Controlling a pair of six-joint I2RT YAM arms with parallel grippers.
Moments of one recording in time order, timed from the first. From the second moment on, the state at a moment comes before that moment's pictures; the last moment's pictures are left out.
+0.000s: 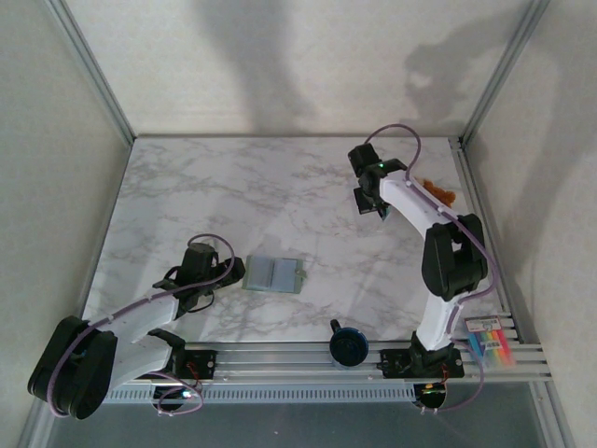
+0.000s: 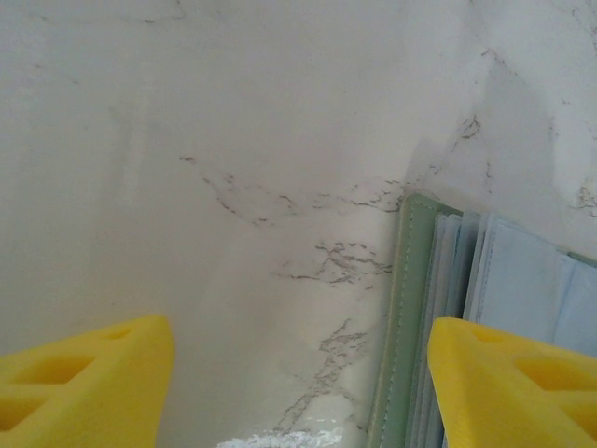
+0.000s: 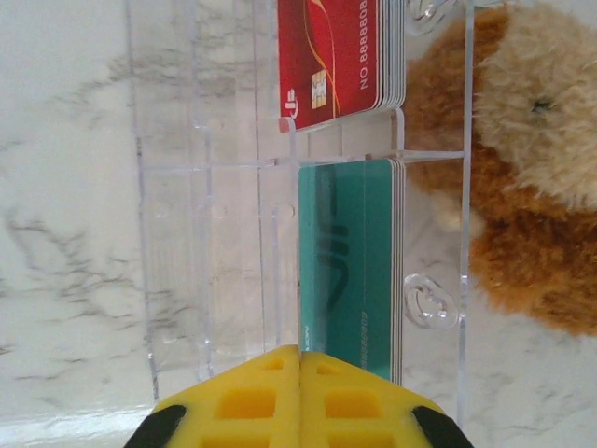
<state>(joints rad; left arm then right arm) -0.35 1.09 0.28 -0.01 0.06 -0.69 0.40 1.83 1.51 -0.92 0.35 0.15</state>
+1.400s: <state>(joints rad) -0.35 1.28 0.31 0.17 0.40 -0.70 0.69 1.54 0.73 0.01 -0.70 0.91</state>
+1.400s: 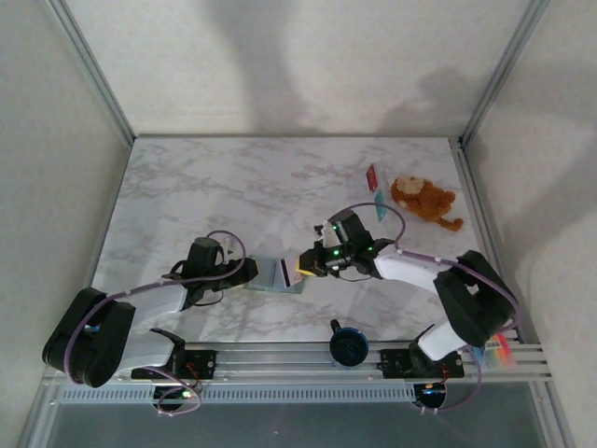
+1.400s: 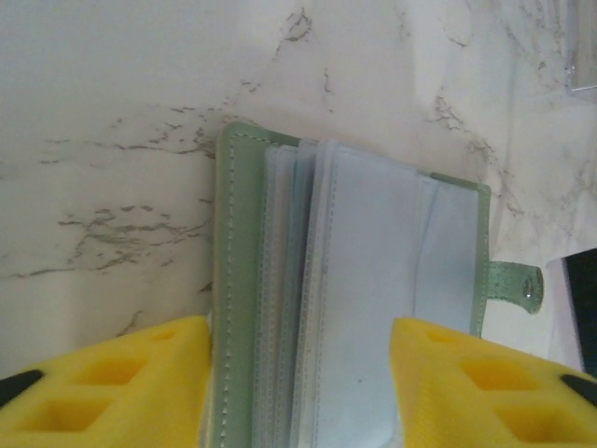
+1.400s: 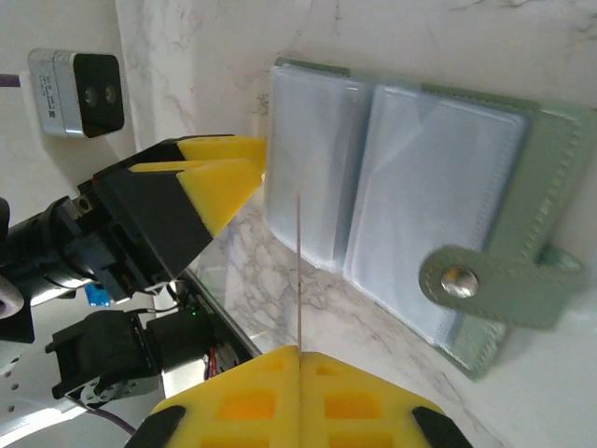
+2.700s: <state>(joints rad) -0.35 1.39 0.38 0.17 0.38 -0.71 0.66 1.83 0.73 0.34 -0.84 0.93</state>
